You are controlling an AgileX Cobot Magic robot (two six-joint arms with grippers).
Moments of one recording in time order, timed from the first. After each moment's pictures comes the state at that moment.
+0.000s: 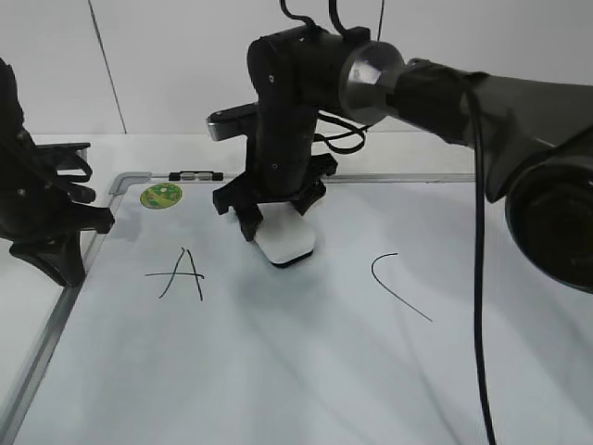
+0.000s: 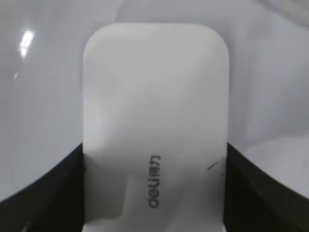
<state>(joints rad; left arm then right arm) -0.16 1.98 -1.29 -0.15 0.97 0.00 0.61 2.45 -2.22 -0.02 1.18 0.08</state>
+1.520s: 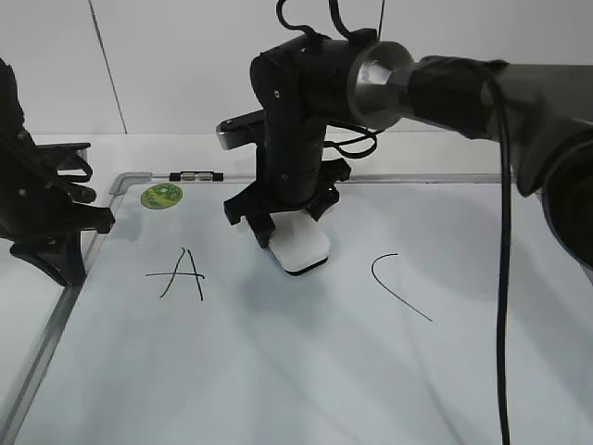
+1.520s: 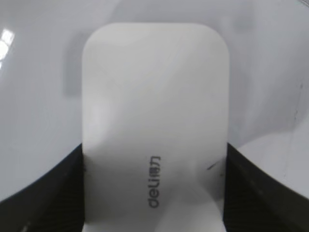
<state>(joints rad) -0.16 1.98 -1.29 -0.15 0.97 0.00 0.62 2.36 -2.04 -0.11 1.12 0.17</state>
